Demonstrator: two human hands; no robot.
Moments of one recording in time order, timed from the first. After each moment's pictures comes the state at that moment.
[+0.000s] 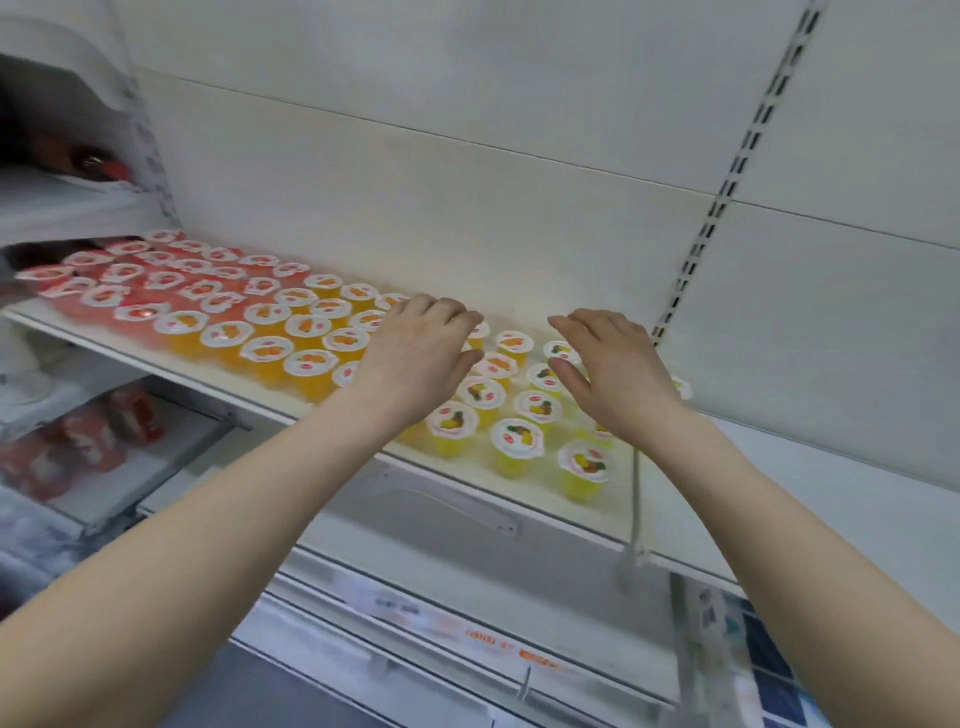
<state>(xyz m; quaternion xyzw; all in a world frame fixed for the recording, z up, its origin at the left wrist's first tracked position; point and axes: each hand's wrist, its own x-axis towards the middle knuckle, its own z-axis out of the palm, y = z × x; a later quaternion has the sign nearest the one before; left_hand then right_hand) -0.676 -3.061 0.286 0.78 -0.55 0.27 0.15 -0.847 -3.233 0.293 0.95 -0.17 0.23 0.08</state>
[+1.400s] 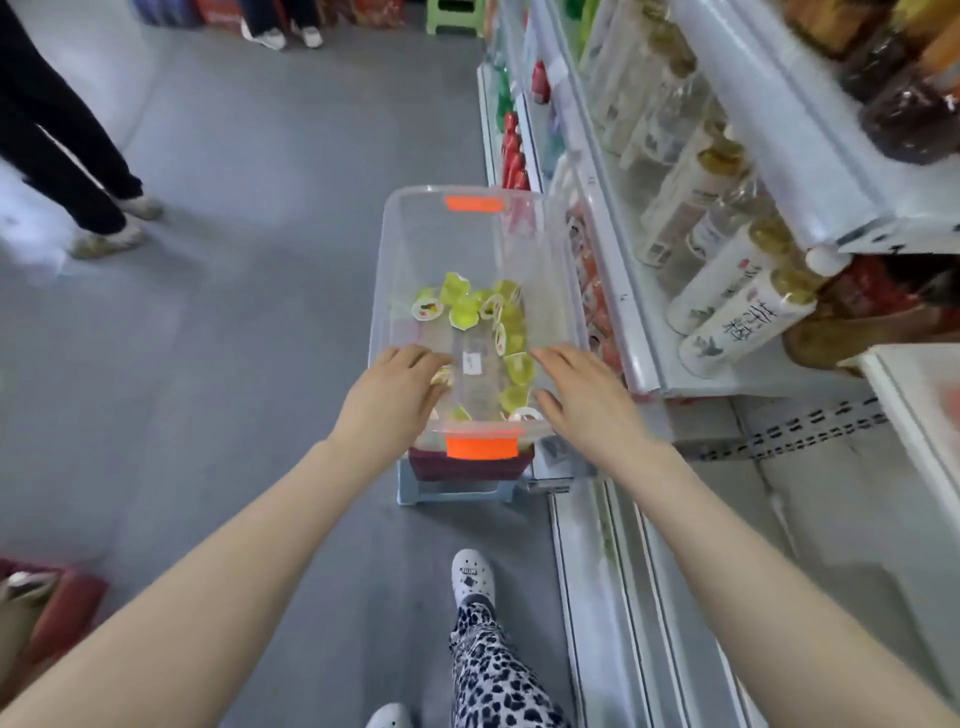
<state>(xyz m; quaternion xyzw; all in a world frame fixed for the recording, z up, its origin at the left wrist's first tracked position) -0.311 -2.453 0.053 0.98 0.03 0.06 0.17 -0.219 -2.676 0.065 0.93 0.35 -0.03 -0.12</state>
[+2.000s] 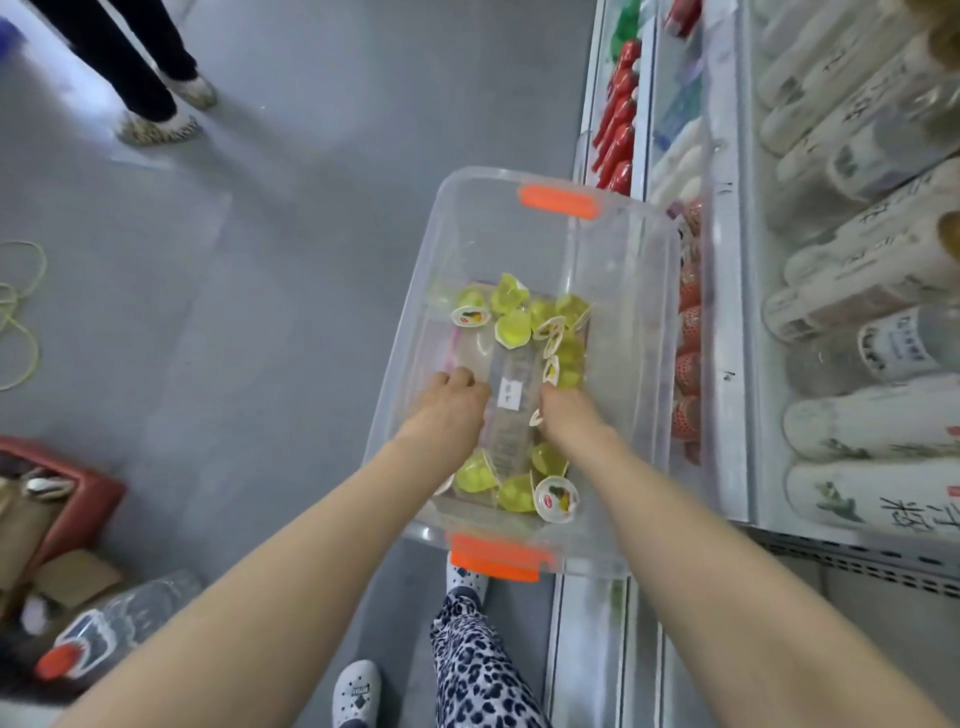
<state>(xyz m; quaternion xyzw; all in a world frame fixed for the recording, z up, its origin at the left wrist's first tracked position) -0.195 -2.440 -0.027 0.96 0.12 -0.22 0.12 -0.085 -2.570 -0.073 0.90 0.27 -0.35 0.07</state>
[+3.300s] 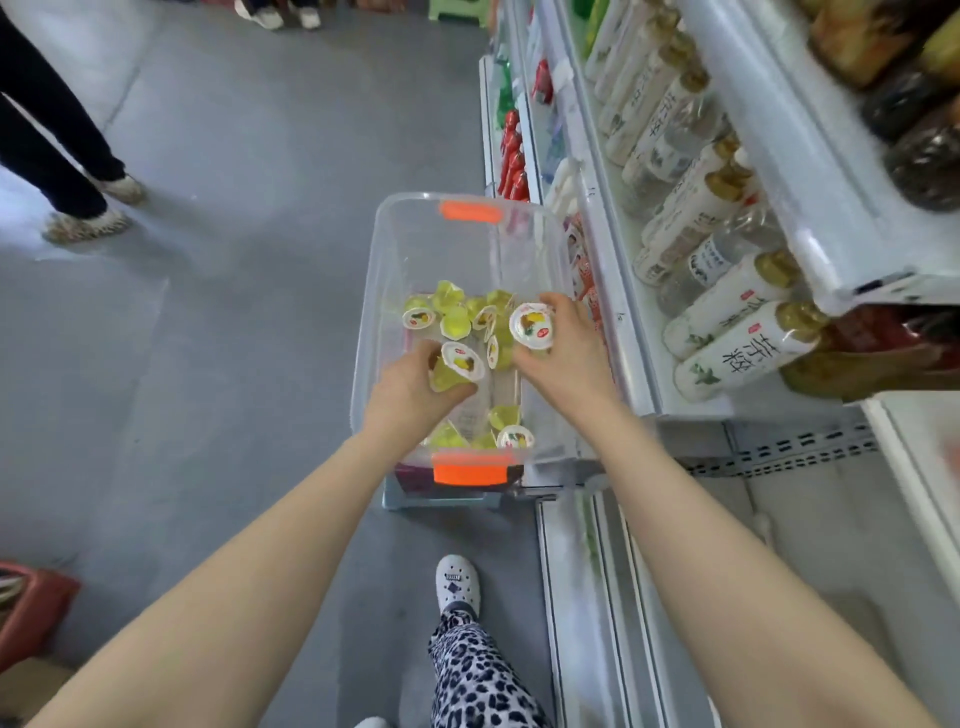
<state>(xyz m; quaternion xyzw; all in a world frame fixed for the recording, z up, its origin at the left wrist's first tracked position) -0.256 -2.469 0.039 0.89 0.22 0.00 0.39 -0.159 -2.628 0.072 0.93 0.17 -0.06 -0.32</state>
